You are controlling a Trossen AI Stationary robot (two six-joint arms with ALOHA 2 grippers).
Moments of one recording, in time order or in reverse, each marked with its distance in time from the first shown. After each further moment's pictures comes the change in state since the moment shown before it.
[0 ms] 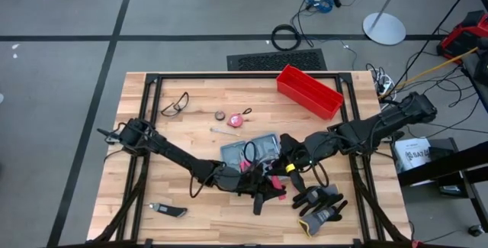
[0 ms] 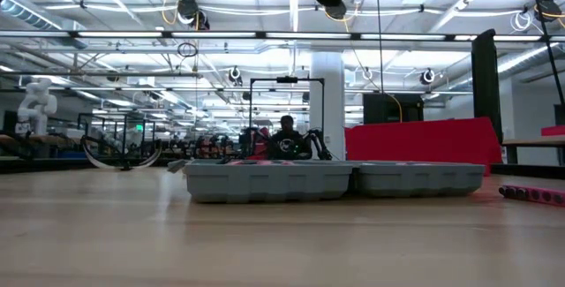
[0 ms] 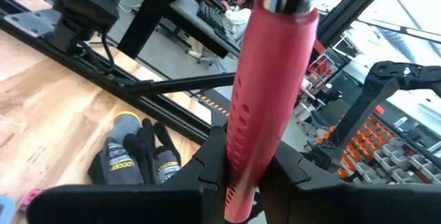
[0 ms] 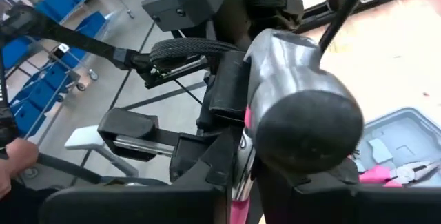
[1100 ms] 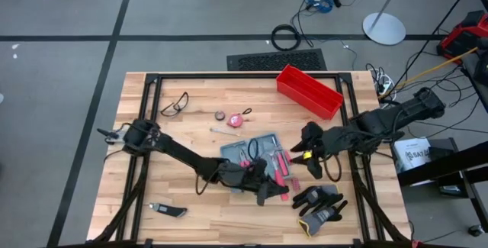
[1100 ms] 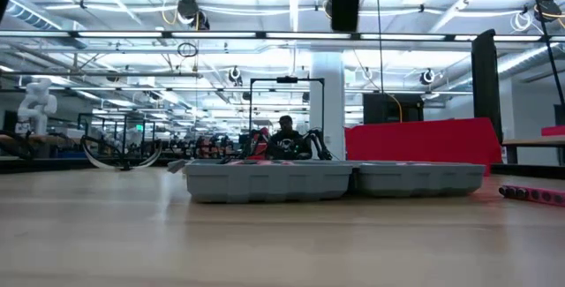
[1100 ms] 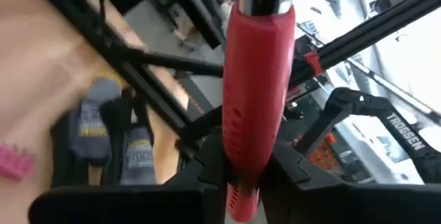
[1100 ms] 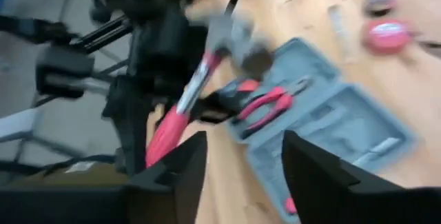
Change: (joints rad) left arm 0.049 0.051 0.000 0.063 0.085 -0.298; right arm 0.037 -0.196 0.001 -0.463 0.147 0.134
